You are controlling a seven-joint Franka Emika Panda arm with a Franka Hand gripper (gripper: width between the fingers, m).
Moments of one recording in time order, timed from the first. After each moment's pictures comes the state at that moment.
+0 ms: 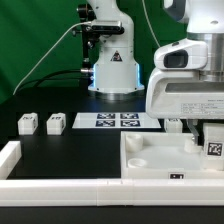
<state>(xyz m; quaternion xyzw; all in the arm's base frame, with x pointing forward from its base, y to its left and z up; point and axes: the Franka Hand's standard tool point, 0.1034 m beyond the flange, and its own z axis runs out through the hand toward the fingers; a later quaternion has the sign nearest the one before) 0.611 0.119 0.061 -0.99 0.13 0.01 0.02</state>
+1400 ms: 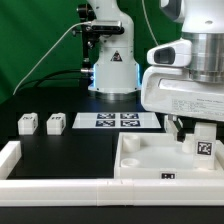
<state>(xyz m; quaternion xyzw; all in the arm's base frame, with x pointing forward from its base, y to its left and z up) 0.611 0.108 0.061 -0.97 0.25 0.01 0.01</state>
